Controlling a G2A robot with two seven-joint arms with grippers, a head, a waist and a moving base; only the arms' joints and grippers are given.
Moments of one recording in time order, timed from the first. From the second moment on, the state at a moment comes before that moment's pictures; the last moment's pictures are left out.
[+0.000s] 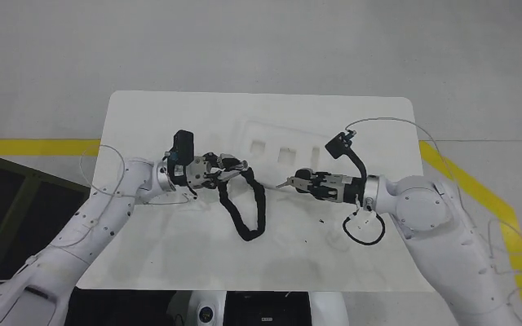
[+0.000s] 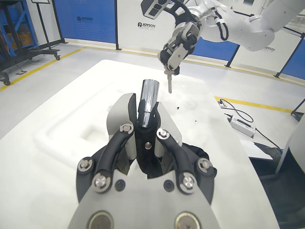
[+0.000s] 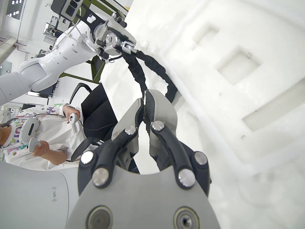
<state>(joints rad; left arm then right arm) 0.79 -0.87 -0.77 -1.22 1.23 -1.01 0.63 -1.13 -1.02 1.21 -1.83 -0.17 -0.25 0.97</state>
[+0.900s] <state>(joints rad) 0.85 -0.76 -0.67 -1.23 1.60 -0.70 1.12 -1.07 -1.06 1.02 -1.88 -0.23 -0.18 0.80</state>
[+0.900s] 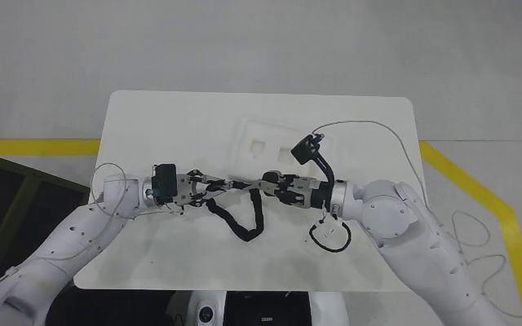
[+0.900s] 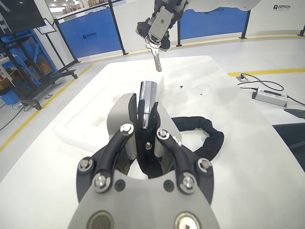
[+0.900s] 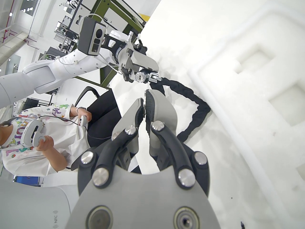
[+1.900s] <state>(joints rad) 0.81 -0.74 -0.56 -1.22 1.57 -0.63 1.18 -1.04 -1.08 0.95 -1.90 -0.29 -0.13 0.75</state>
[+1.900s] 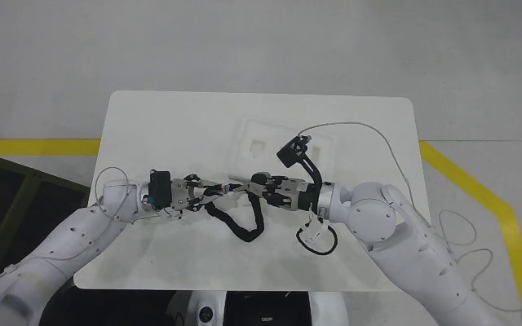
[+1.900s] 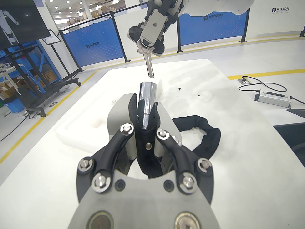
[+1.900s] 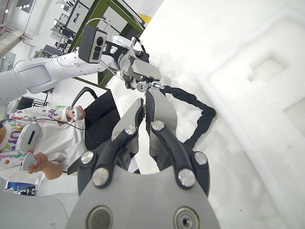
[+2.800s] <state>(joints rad) 0.67 -0.74 -0.33 -1.09 1.53 -0.40 1.42 -1.07 -1.09 0.92 -2.00 -0.35 -0.08 0.75</state>
